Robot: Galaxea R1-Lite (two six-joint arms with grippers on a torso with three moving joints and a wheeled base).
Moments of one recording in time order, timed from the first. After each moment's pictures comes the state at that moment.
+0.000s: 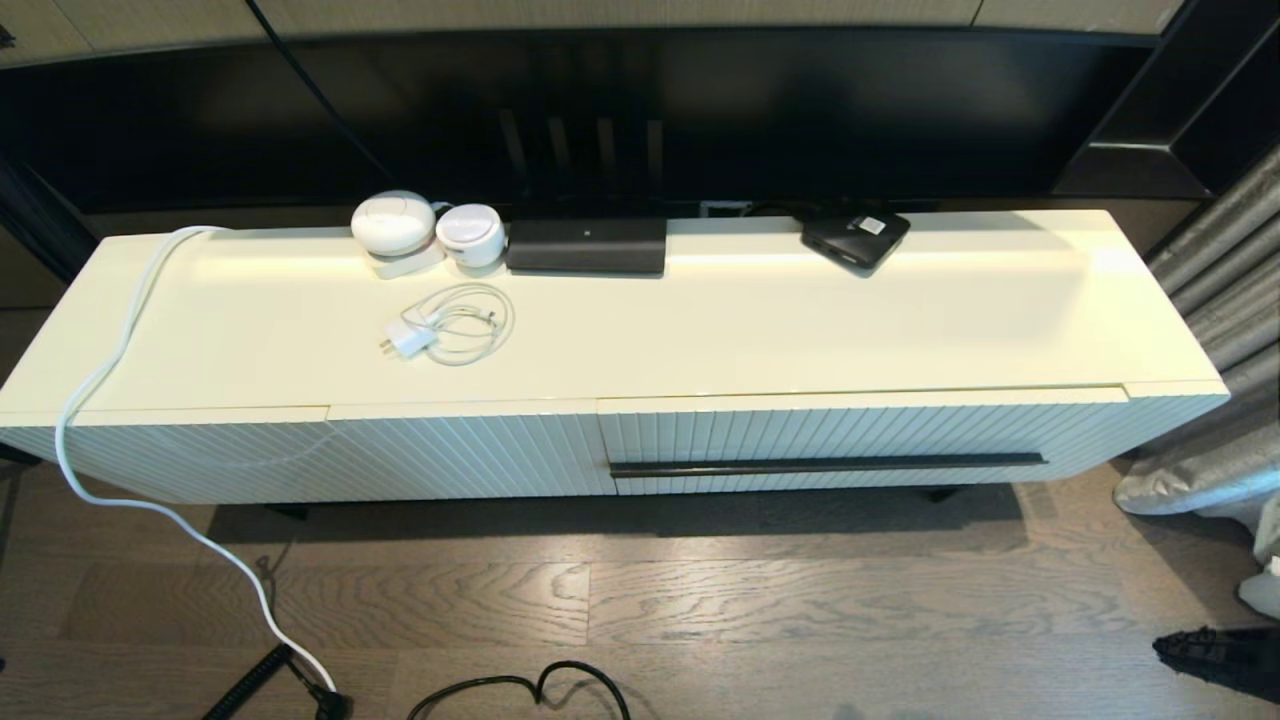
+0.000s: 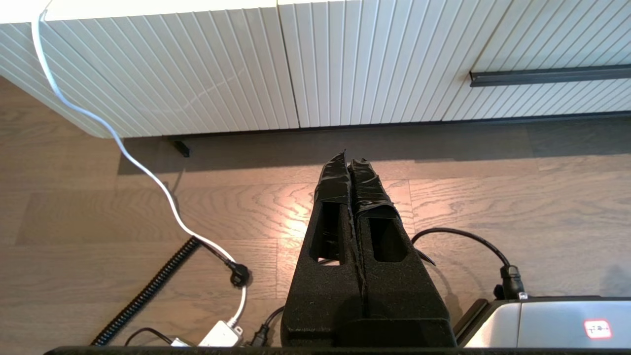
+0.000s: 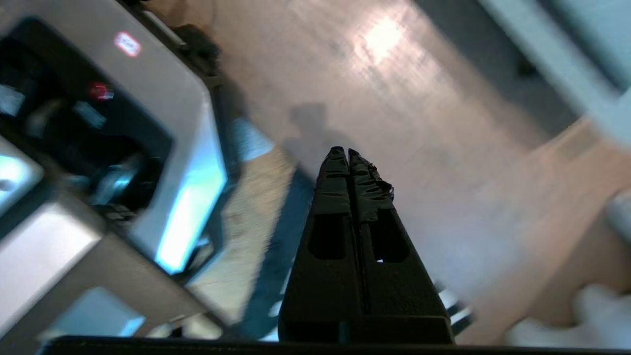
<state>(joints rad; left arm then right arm) 0.00 0.00 0.00 0.00 -0.01 0.03 0.06 1.04 -0.71 0.44 0.27 -0.62</state>
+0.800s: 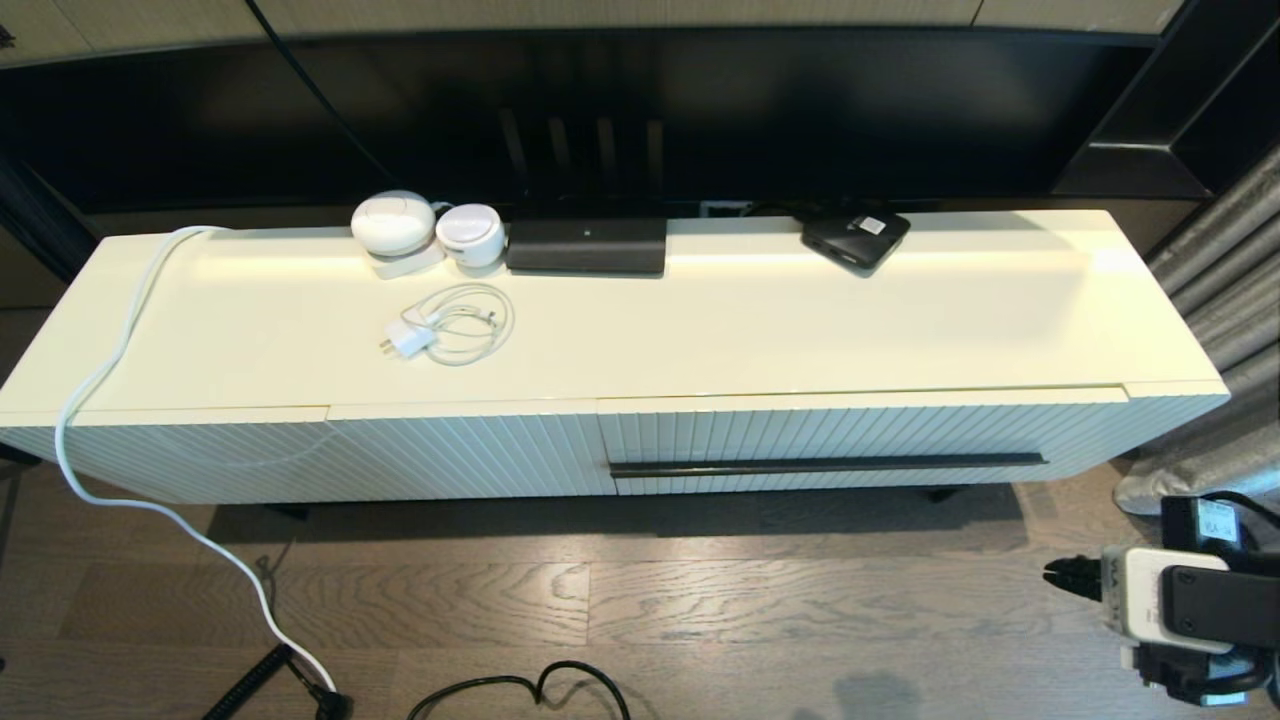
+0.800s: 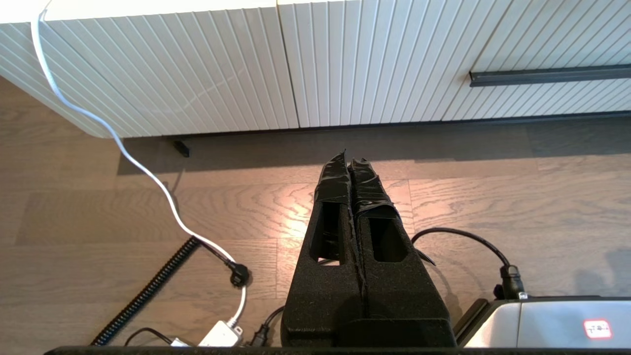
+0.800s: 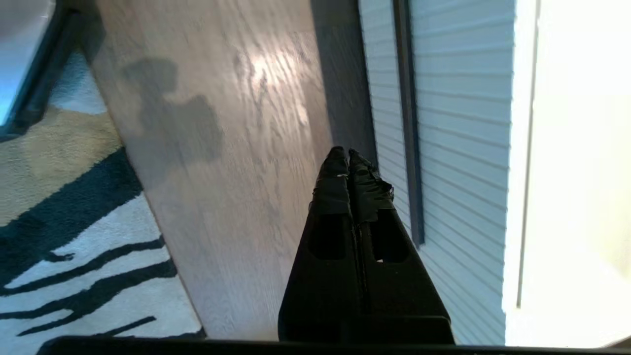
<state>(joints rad) 0.00 0.00 0.00 0.00 -0.01 0.03 0.18 1.21 -0.60 0.04 0.19 -1.23</state>
